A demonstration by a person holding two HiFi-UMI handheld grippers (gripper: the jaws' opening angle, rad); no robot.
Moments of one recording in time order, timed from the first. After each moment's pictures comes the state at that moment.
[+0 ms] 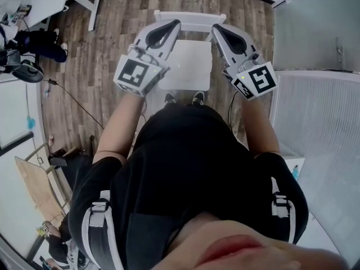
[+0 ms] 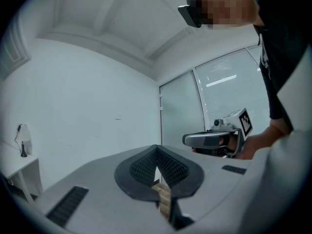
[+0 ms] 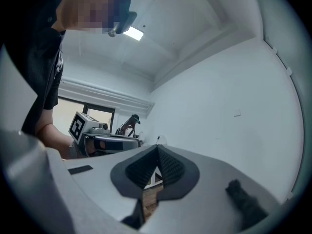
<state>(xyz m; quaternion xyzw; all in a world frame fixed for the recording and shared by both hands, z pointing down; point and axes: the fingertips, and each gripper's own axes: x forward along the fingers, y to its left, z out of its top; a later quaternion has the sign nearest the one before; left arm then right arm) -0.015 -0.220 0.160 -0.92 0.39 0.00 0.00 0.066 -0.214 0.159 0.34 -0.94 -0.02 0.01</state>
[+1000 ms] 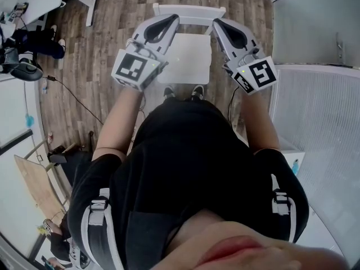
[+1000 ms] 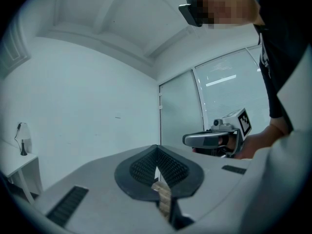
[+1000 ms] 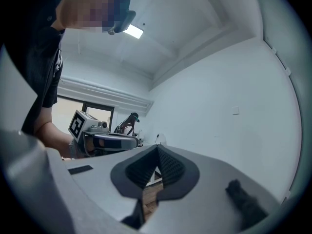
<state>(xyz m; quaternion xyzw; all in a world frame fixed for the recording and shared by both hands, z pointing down) -0.020 -0.214 0.166 -0.92 0.38 -0.01 0.00 0.065 -0.210 0.168 0.35 -0.94 -0.02 0.02</state>
